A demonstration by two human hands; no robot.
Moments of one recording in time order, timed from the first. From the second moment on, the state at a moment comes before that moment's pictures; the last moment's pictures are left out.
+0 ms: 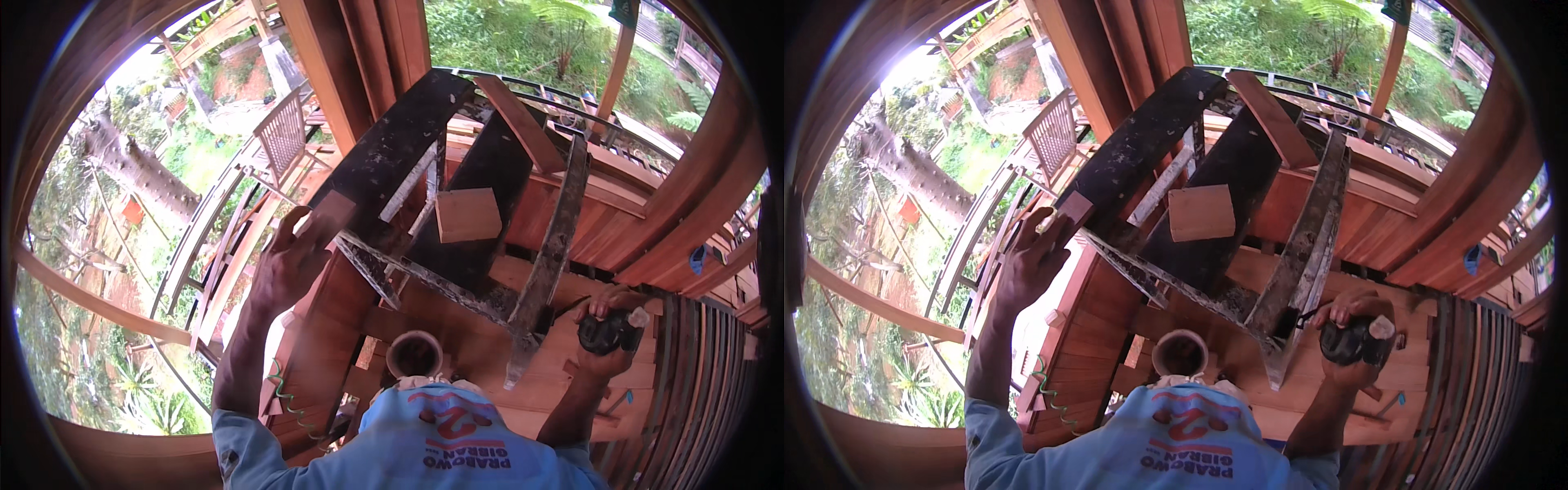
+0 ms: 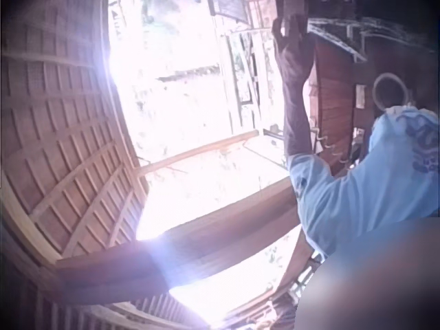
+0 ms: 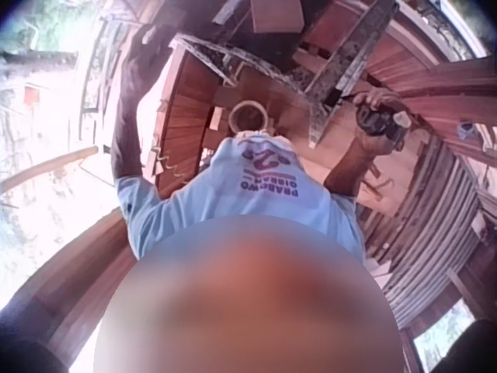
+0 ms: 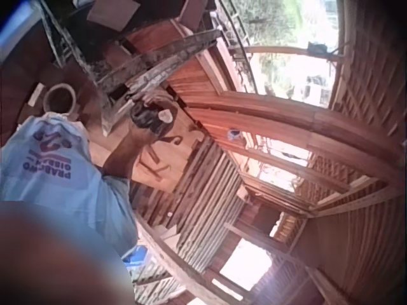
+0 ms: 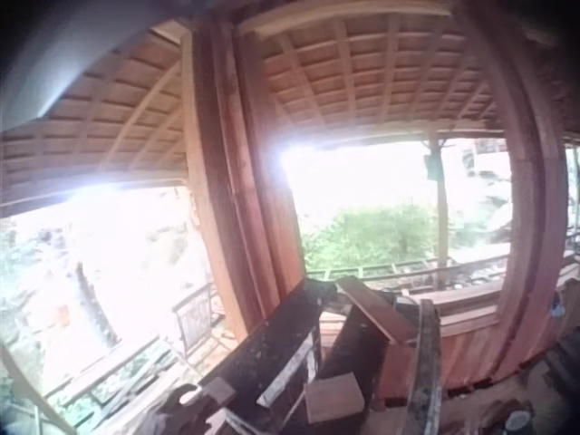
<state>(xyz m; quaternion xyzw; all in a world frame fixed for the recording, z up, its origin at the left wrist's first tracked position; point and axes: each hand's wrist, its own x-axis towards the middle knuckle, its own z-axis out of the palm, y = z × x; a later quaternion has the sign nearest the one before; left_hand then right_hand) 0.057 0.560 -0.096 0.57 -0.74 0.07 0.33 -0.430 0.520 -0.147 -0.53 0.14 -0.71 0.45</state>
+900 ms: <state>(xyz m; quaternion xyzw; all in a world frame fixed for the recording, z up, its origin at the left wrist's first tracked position) 0.068 0.569 -0.065 0.60 -0.74 0.07 0.30 -0.352 0.594 -0.169 -0.49 0.05 -0.30 0.81</state>
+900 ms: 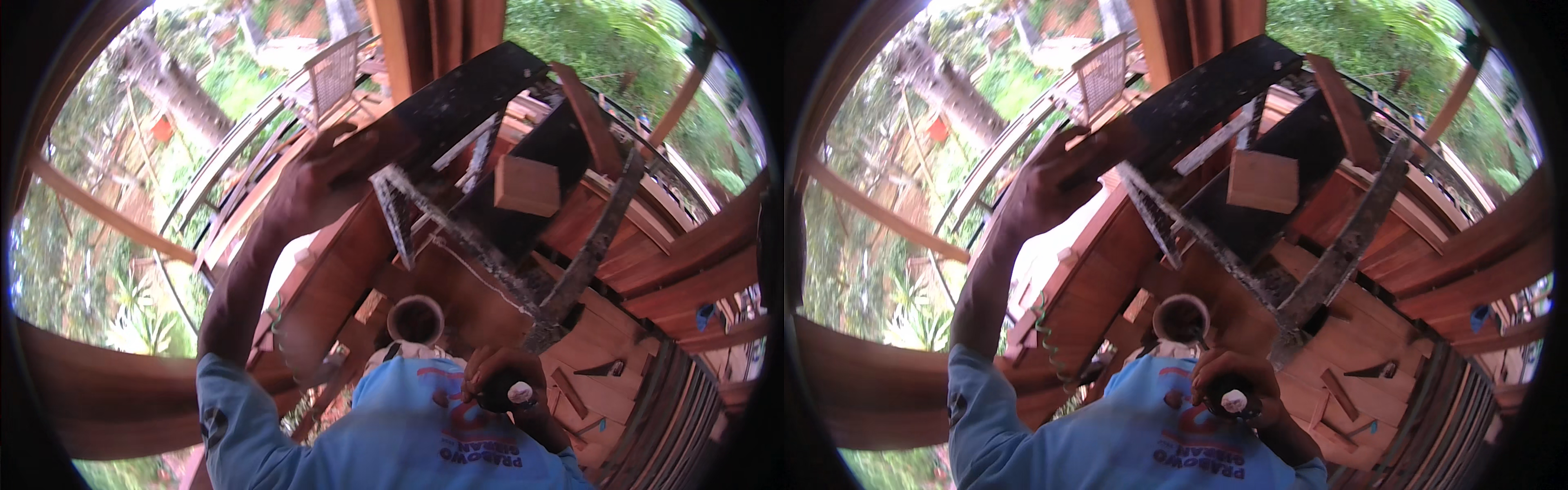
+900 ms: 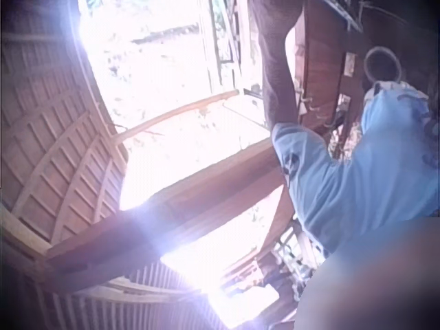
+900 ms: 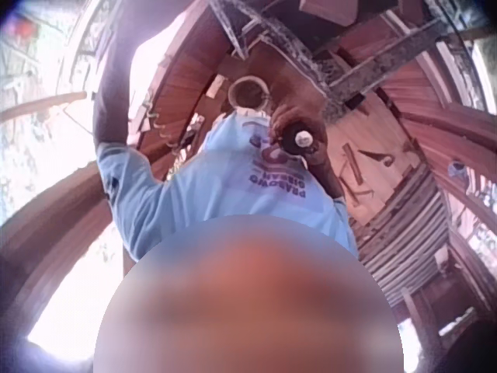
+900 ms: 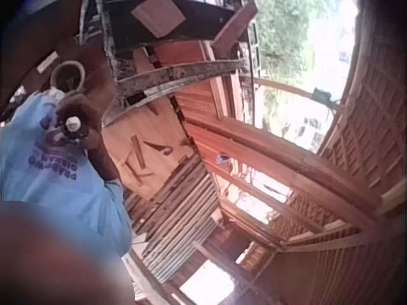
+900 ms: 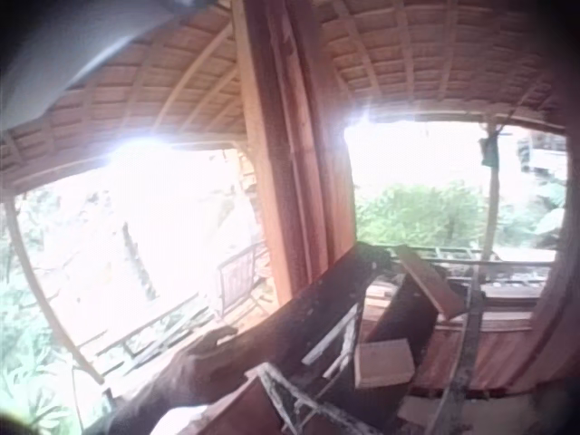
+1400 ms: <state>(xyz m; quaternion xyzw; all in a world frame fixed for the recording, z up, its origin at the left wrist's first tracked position) 0.014 0.745 -0.274 0.64 -0.30 -0.40 0.59 -0.312 0.601 -0.298 -0.31 0.30 -0.13 0.89</state>
